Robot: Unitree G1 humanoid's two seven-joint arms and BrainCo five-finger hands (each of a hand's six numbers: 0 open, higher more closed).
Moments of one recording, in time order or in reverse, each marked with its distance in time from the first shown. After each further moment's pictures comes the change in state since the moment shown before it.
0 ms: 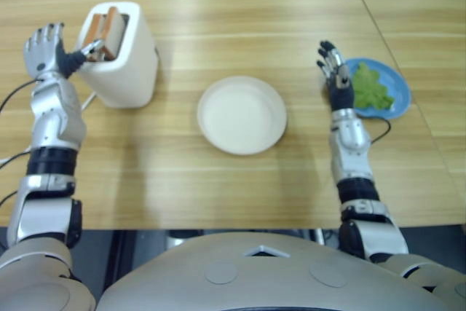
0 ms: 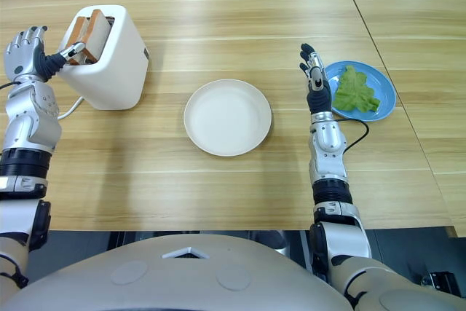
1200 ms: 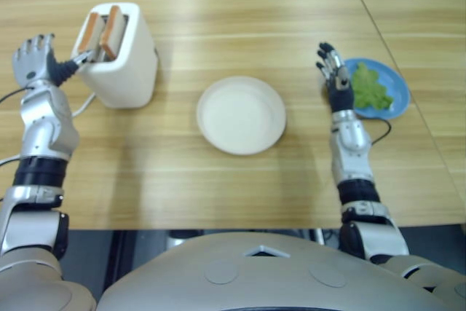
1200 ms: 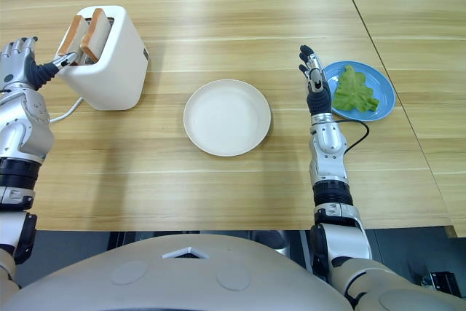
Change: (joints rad) left arm 0.079 0.057 -0.043 -0.121 -0.048 0.100 -0.030; right arm 0.010 -0.001 0.000 -0.007 0.000 0.001 0.012
